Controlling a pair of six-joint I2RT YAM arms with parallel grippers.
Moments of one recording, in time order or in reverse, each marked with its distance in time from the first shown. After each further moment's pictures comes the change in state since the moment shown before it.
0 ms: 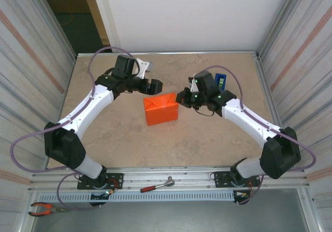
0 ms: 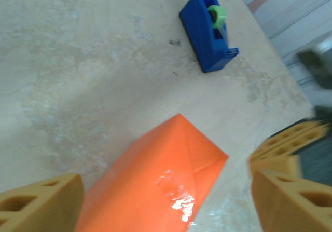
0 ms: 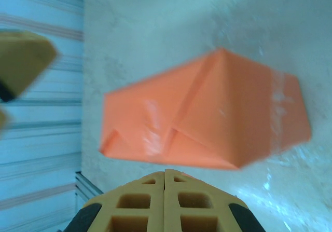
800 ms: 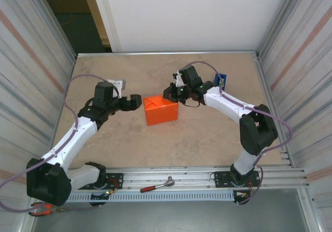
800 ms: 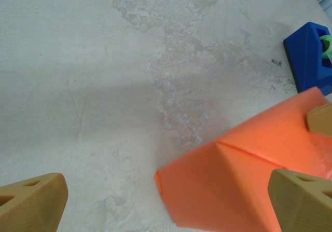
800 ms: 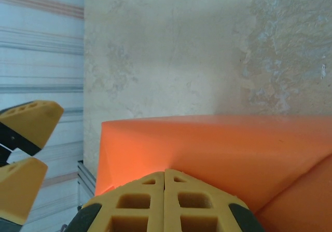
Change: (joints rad) left arm 0.129 -0.414 -0.570 0.264 -0.242 -0.104; right arm 0.037 0.300 0.161 0.078 -0.093 -0.025
